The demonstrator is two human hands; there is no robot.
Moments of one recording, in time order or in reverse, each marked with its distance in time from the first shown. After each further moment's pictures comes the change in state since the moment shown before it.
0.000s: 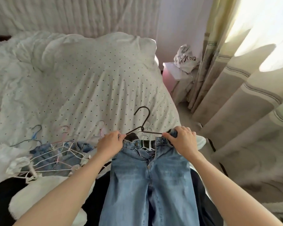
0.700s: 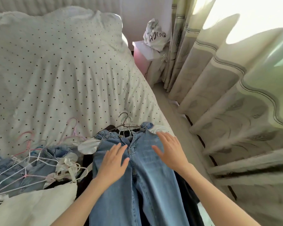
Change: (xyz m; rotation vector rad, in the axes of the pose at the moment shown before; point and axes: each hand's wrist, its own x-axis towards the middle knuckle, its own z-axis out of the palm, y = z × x) left_hand -0.040 0.010 0.088 0.042 -0.351 0.369; right_hand -0.066 0.030 0.031 0.066 -0.164 -0.017
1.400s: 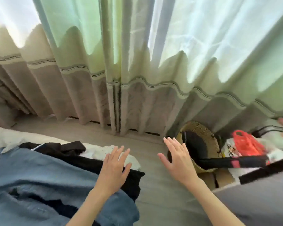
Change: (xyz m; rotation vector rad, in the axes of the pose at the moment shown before) left_hand -0.290 0.285 0.129 0.265 -0.199 1.109; right_hand -0.583 0.037 -0.040 0.064 0.551 0.987
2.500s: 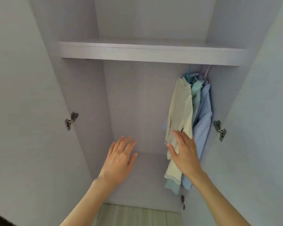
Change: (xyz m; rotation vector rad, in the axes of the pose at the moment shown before) left_hand -0.122 0.644 0.124 -0.257 -0.269 1.684; right_hand -0.556 0.215 -0.233 -0.329 0.886 1.488
